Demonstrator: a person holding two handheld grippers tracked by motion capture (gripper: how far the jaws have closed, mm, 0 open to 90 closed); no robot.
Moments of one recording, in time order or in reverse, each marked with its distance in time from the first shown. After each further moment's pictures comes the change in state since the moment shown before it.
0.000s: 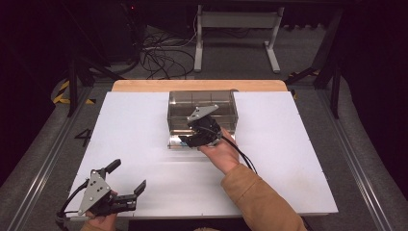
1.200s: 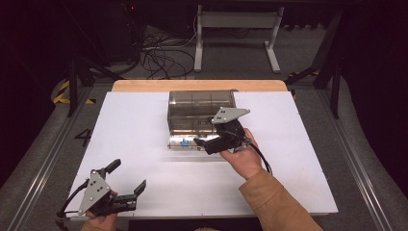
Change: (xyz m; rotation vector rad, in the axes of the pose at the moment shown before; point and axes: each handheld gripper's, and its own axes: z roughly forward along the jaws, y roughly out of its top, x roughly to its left) left arm -0.001 0.000 0.000 0.002 0.003 0.000; right arm 0.002 -0.015 -0.078 -0.142 -0.029 -0.036
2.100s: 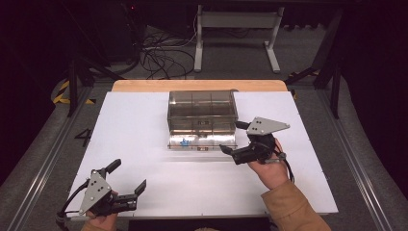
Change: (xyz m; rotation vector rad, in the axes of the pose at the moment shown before) left arm 0.000 0.000 0.001 0.005 0.002 0.012; right arm -0.009 -0.045 -0.066 -0.116 -0.063 0.020
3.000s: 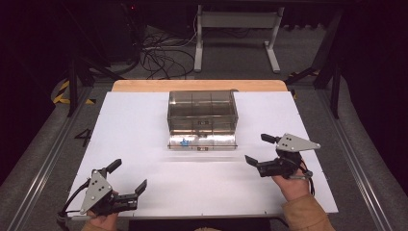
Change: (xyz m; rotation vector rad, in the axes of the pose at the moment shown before) left arm -0.001 -0.001 0.002 0.001 0.003 -0.008; right arm -0.015 -0.063 -0.049 -0.032 -0.079 0.074
